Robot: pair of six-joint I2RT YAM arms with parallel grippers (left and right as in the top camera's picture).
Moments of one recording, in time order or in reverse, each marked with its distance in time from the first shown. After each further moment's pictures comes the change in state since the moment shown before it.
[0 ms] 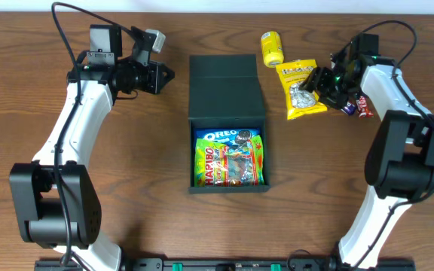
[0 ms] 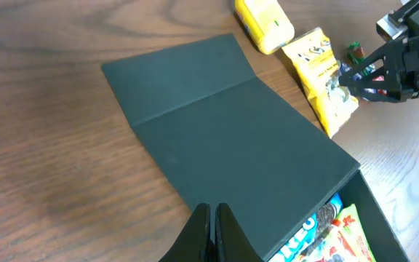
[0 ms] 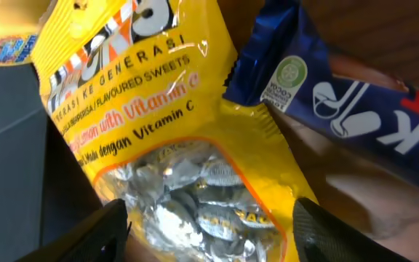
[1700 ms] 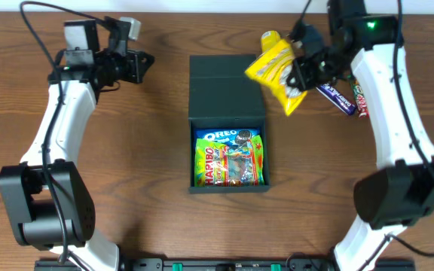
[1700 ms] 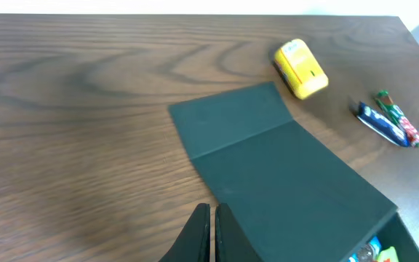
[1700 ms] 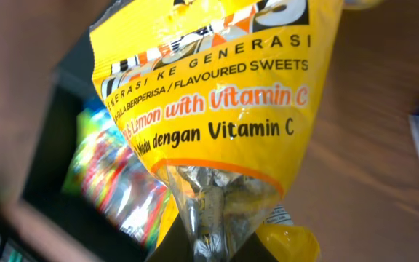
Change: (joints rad) left arm 0.111 0.000 0.000 0.117 -0.008 -0.031; right arm 0.263 -0.234 0.377 -0.639 0.037 -0.608
